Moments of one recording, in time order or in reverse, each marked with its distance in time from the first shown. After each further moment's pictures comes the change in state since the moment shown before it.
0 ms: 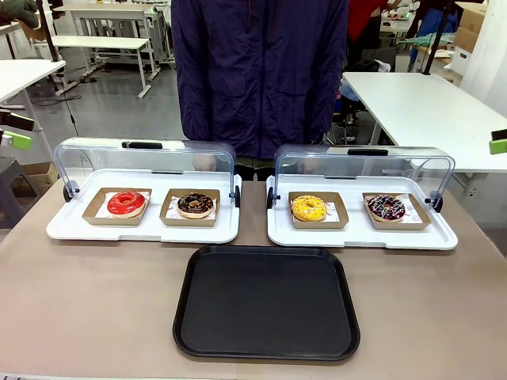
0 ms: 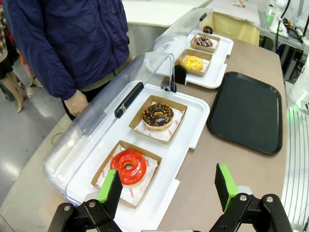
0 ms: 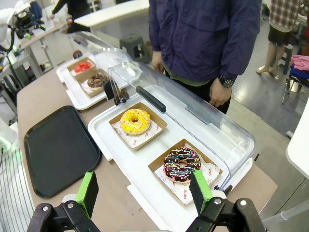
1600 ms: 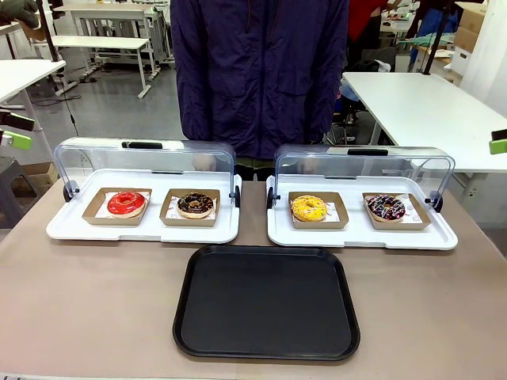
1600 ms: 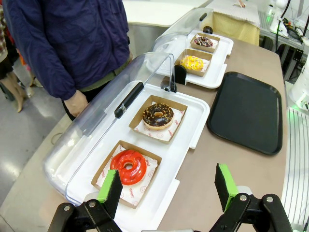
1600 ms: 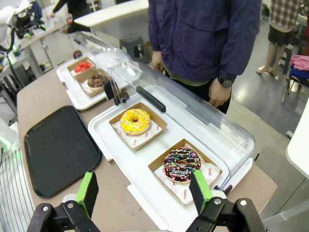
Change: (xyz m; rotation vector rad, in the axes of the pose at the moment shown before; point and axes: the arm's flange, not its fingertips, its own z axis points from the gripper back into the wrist) left arm 0.000 0.000 0.000 0.000 0.000 0.000; right arm 0.000 0.000 0.000 0.000 0.000 0.000
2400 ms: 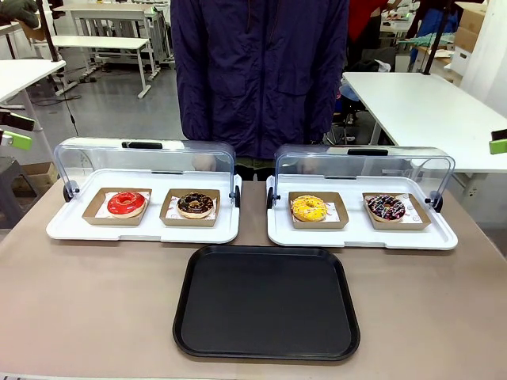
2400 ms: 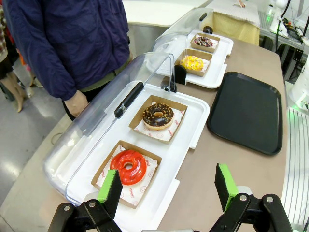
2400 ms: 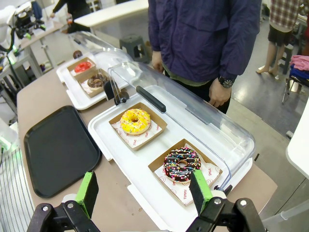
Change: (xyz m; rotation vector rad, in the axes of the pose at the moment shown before) left arm 0.000 0.000 0.000 0.000 0.000 0.000; right arm 0.000 0.000 0.000 0.000 0.000 0.000
